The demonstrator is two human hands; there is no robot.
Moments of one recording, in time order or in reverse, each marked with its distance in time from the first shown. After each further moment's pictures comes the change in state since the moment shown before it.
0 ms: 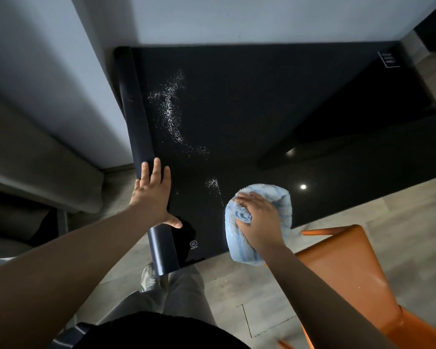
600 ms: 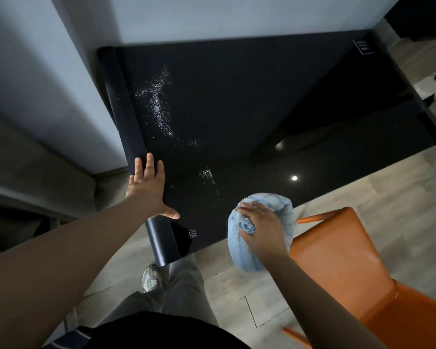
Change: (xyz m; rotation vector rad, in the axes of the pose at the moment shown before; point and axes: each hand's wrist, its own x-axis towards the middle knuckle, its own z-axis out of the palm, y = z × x) left_hand 0.000 -0.005 0.002 0.016 0.004 0.024; right_hand -0.056 0.004 0.008 -0.024 0.006 0.064
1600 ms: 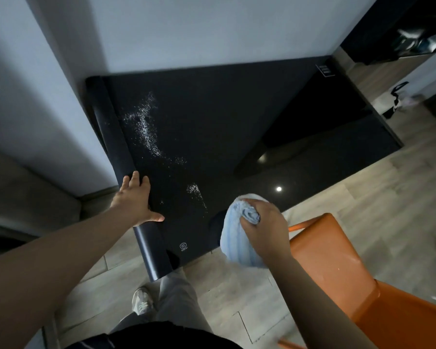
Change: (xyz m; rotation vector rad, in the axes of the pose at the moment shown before) left_hand -0.002 -0.013 -0.022 -0.069 0.048 0.015; right_hand 0.003 -0.059 -0.101 0.081 -0.006 0.297
